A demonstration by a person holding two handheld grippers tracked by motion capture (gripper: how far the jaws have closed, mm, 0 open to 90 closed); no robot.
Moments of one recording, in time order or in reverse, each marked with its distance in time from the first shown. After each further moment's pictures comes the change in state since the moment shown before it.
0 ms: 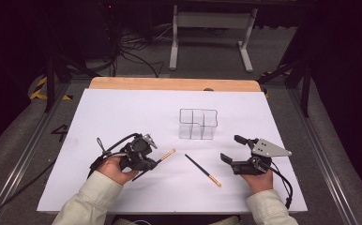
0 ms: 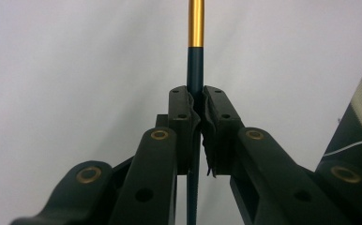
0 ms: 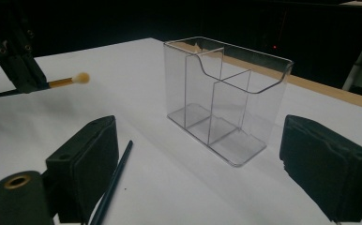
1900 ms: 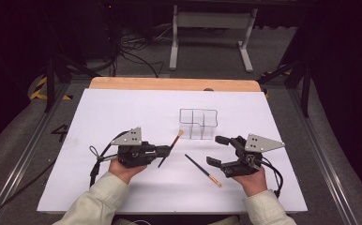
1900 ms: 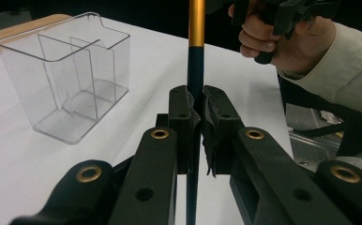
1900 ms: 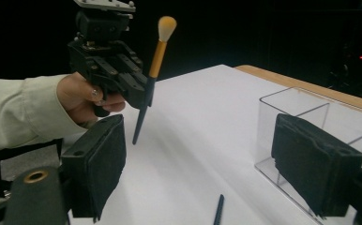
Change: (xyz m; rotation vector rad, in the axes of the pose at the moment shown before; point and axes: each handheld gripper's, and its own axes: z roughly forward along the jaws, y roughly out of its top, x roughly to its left) left arm 0.012 -0.019 0.008 -0.749 -0.218 0.168; right arm 0.033 0.049 0.014 -0.054 0.280 0.051
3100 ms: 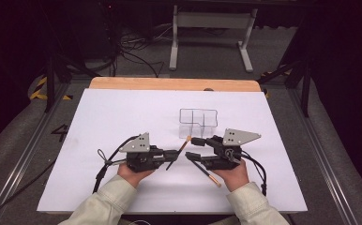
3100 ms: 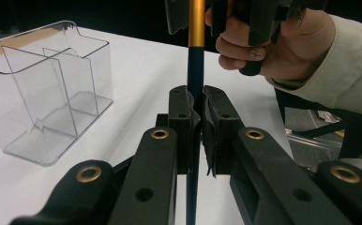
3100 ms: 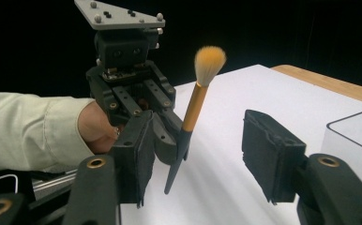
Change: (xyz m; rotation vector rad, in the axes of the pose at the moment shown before) left arm -0.009 -0.007 0.021 -0.026 -0.032 0.057; right arm 0.009 0.014 0.050 0.017 0.123 0.015
